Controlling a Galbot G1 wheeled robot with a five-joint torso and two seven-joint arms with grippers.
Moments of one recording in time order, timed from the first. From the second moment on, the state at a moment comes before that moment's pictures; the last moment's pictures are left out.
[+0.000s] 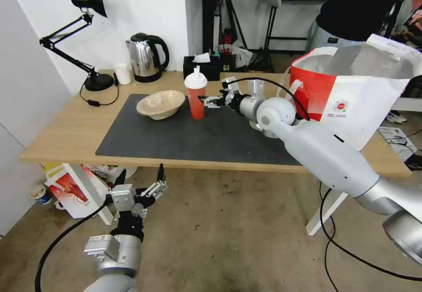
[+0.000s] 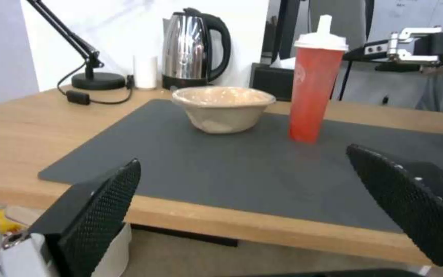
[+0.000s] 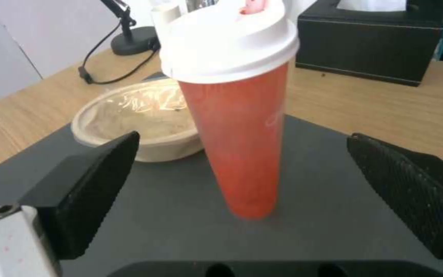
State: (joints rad) left arm 1.80 -1.44 -0.41 -2.37 -0.19 0.03 -0.22; right arm -0.20 1.04 -0.37 1.50 1.11 -0.44 0.09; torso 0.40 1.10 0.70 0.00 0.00
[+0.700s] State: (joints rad) left arm 1.79 -1.44 -0.41 -2.38 -0.19 0.03 -0.22; right arm -0.13 1.13 -0.42 1.37 1.08 -0.45 0.06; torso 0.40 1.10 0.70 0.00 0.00
